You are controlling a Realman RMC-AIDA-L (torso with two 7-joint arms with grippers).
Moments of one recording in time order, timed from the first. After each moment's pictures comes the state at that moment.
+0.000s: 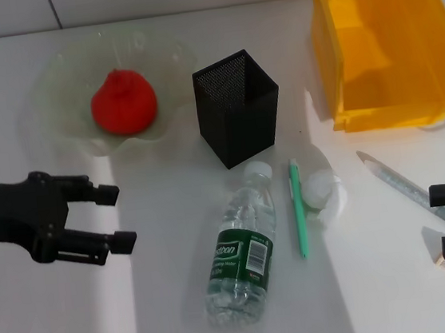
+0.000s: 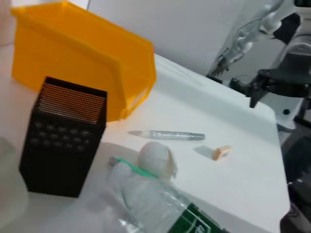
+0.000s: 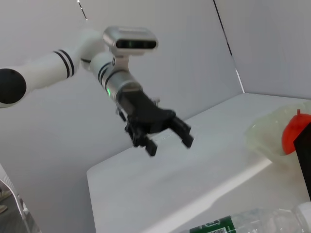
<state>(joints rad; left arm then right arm) -0.45 -2.01 0.82 1.08 2.12 1.92 -1.75 0.37 2.03 -0.34 -0.83 -2.27 -2.14 1.34</state>
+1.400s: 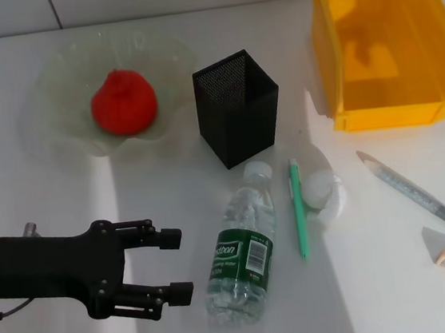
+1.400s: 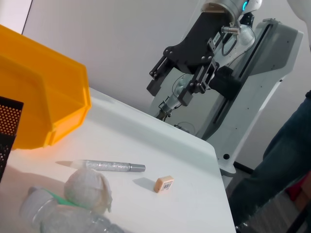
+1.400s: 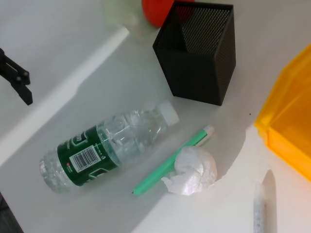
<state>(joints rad) -0.45 -2.06 0.78 0.72 2.10 1.92 -1.45 0.58 2.03 -0.83 -1.61 -2.49 -2.14 2.31</state>
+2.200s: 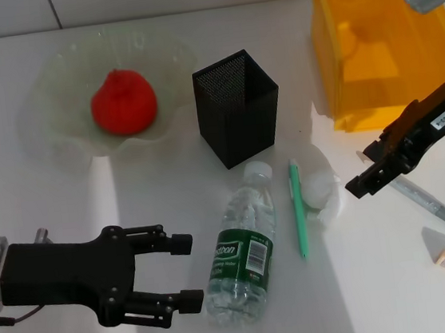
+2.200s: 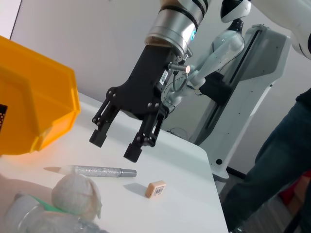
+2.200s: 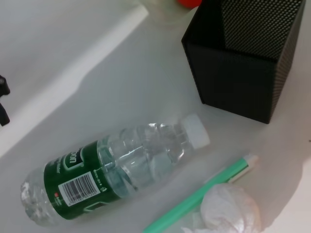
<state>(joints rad) -0.46 -2.06 0.77 0.67 2.10 1.92 -1.40 0.66 2.08 -1.13 -1.26 -2.51 -1.77 2.33</state>
